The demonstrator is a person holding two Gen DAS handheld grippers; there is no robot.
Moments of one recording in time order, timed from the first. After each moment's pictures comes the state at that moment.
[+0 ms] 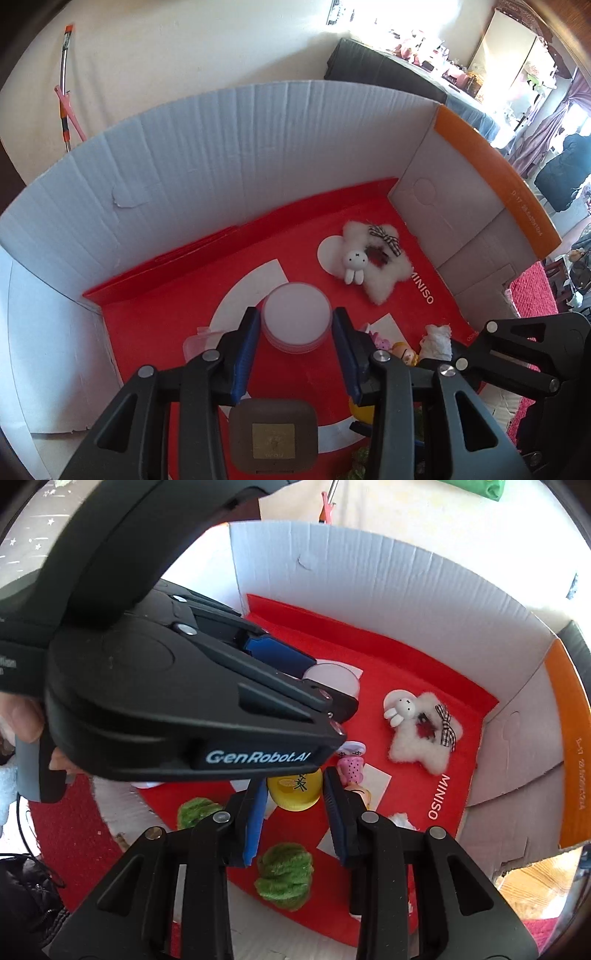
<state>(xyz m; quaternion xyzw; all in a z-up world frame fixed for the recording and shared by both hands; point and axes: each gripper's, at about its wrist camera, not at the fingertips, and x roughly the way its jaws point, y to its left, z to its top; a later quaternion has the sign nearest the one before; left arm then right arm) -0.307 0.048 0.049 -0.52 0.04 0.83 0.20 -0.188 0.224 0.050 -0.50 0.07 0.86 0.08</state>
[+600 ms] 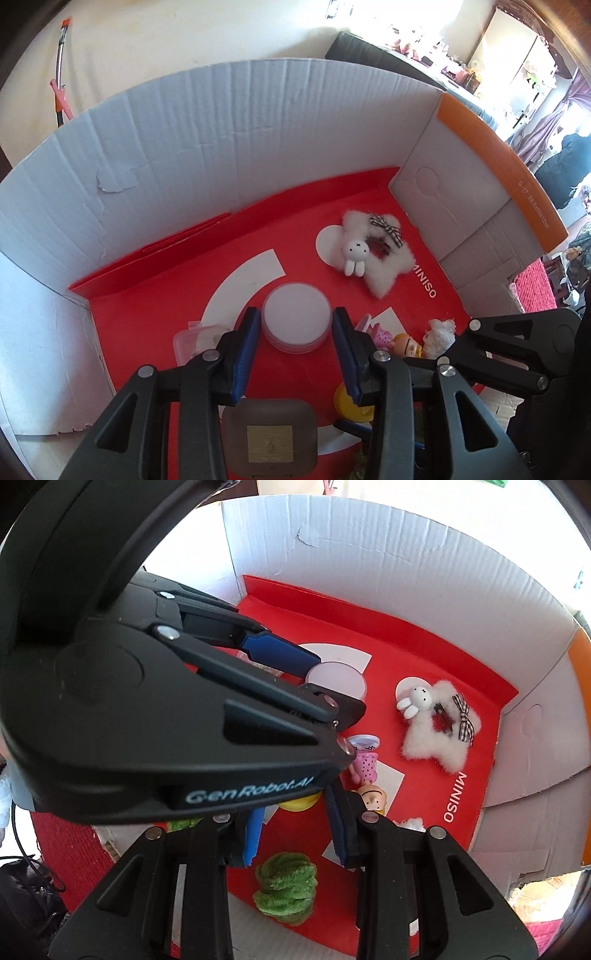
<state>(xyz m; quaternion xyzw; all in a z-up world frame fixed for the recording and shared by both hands) -0.307 0.045 0.041 -0.53 0.04 0.82 0.20 -0.191 0.235 0.038 -0.52 0.09 0.84 0.07</state>
